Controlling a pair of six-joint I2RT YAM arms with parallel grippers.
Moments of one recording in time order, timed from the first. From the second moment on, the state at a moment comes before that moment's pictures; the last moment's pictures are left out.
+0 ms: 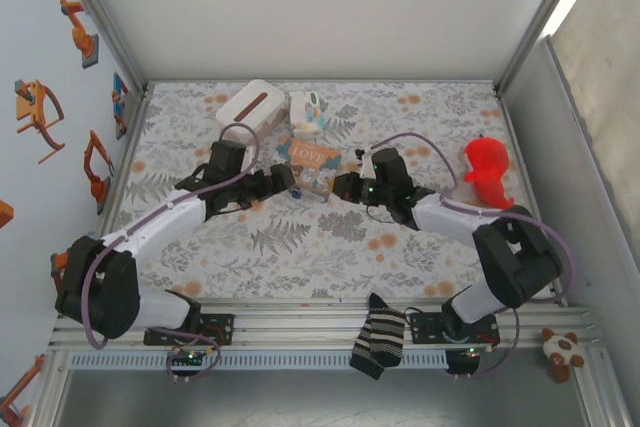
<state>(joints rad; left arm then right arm) -0.48 1.36 0.83 -0.30 0.35 -0.75 0.58 1.54 0.75 0.25 -0.46 0.79</state>
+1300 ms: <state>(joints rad) -0.42 1.72 0.98 -0.04 0.46 -0.72 0.50 1.85 0.98 0.31 -0.48 0.81</state>
